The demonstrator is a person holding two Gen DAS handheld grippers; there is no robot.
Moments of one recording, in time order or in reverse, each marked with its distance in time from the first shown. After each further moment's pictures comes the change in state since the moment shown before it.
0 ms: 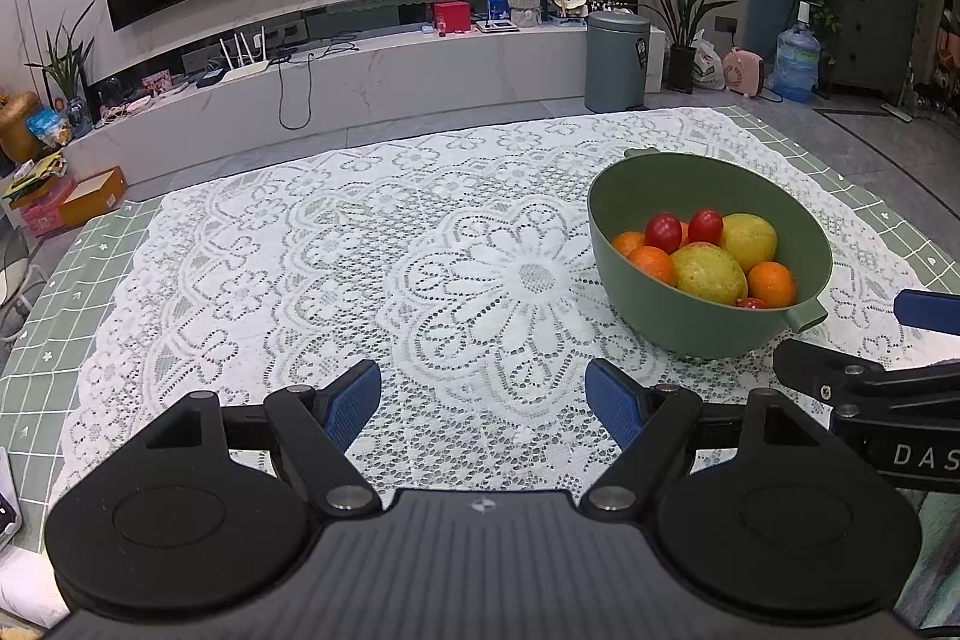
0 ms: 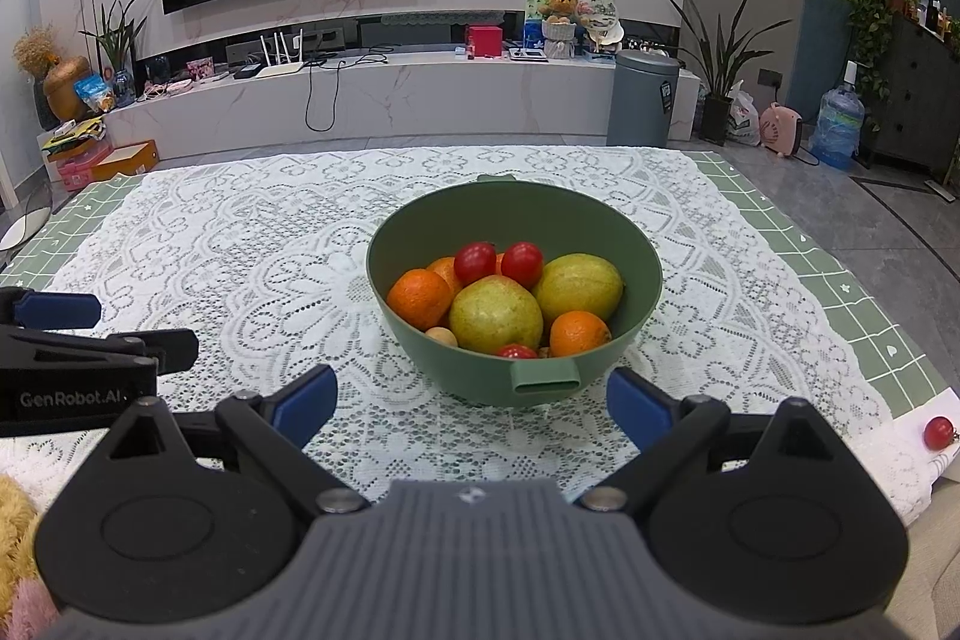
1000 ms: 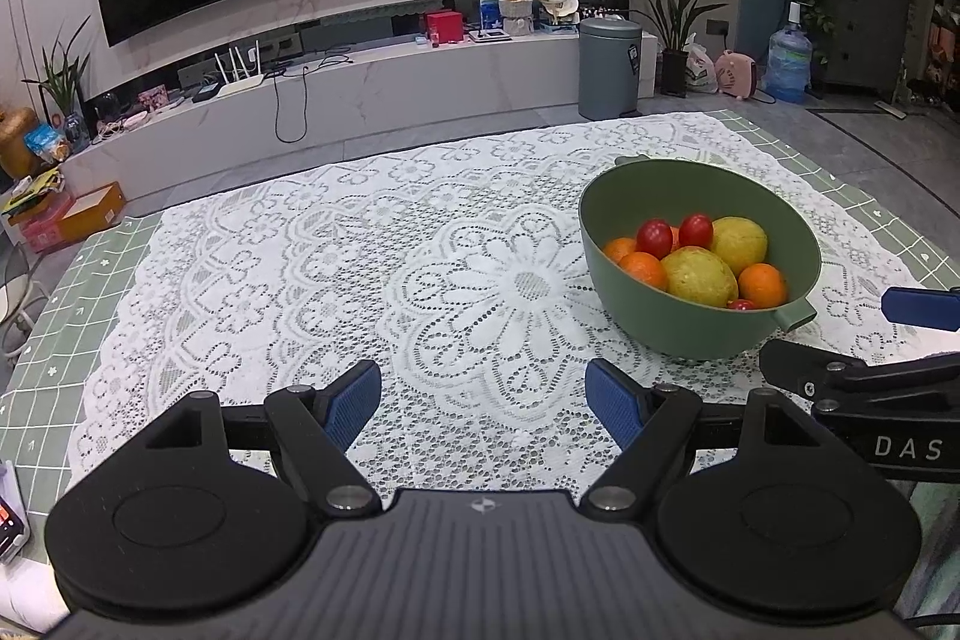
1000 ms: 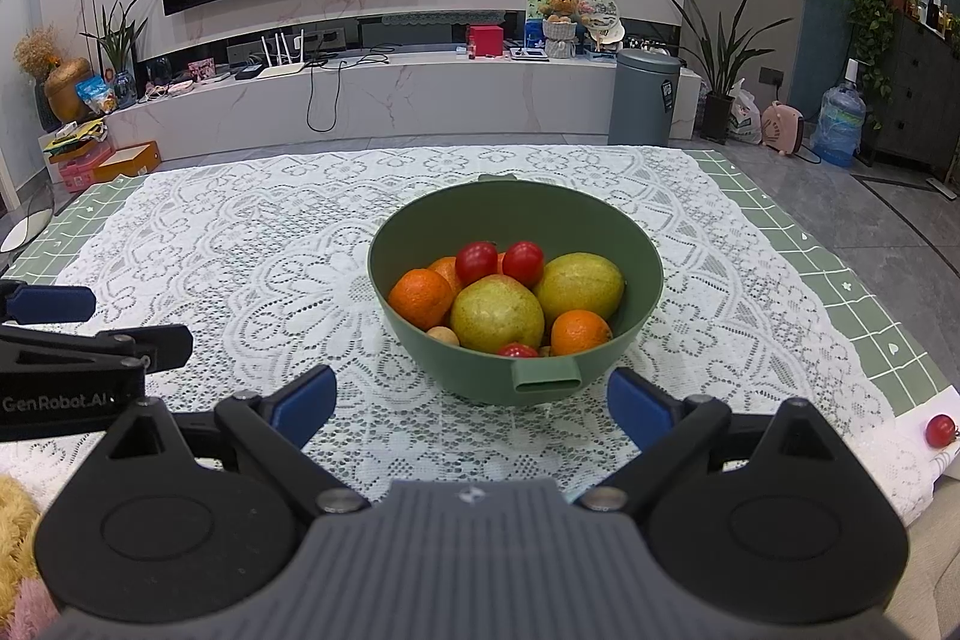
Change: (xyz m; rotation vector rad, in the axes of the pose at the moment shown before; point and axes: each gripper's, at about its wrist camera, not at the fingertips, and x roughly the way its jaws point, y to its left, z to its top) left arm -0.008 -0.002 0.002 0.022 -0.016 -0.003; right arm 0.000 0.000 0.001 0.001 0.000 0.001
